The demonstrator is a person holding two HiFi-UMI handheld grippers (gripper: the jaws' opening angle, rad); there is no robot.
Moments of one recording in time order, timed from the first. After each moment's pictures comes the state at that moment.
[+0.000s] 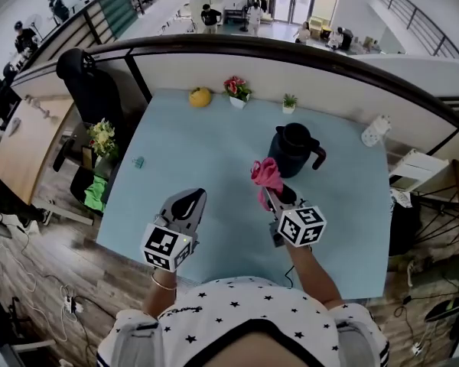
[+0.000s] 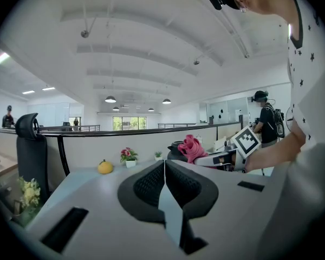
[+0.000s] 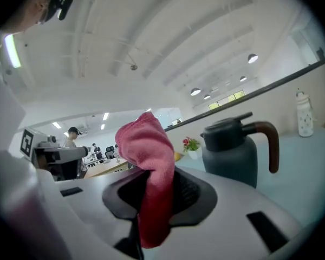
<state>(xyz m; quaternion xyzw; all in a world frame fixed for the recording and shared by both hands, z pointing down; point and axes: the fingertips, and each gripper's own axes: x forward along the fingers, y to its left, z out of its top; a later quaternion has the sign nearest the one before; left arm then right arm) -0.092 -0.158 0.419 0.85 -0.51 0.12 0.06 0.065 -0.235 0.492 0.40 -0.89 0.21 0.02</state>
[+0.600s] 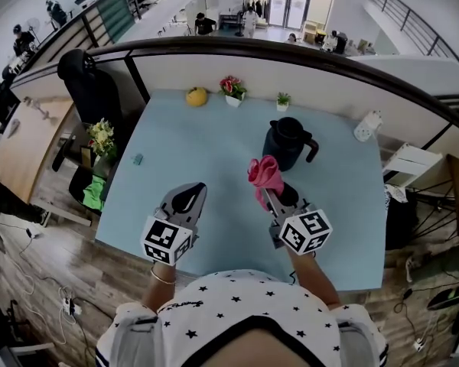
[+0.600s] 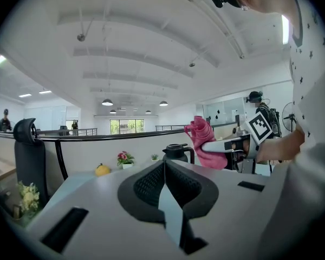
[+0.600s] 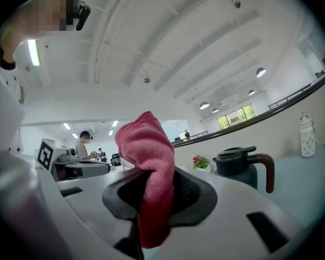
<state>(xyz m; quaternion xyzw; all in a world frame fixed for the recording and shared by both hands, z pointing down) -0.081 -0.141 0.406 0.86 -0.50 0.11 0.04 0.069 -0.186 0.420 0.38 -0.91 0.14 -0.03</state>
